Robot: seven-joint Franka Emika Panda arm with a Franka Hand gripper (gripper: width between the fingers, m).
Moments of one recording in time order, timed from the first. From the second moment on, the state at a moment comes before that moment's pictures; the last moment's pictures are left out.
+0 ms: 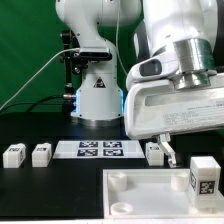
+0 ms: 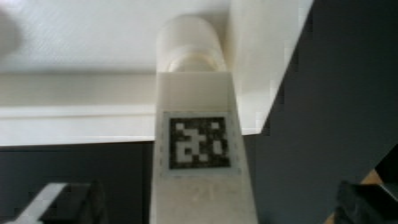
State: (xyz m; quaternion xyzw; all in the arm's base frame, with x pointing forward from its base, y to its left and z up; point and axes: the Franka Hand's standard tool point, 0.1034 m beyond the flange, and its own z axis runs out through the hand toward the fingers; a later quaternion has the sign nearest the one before) arm 0.620 0.122 0.099 -0.97 -0.03 -0.22 0.06
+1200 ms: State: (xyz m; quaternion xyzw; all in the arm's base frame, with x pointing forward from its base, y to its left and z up) arm 0.623 0.118 0.089 -0.99 -0.04 0.07 0.05
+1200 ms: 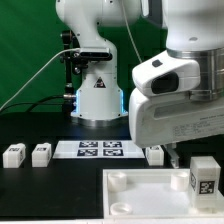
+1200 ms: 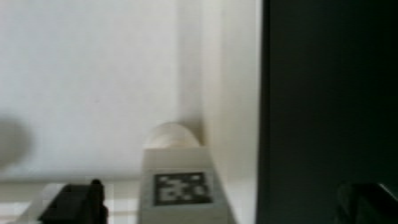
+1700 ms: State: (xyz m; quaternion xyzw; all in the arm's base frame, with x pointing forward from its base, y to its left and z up) arm 0.634 0.111 0.080 -1.00 -0.03 0.07 0.03
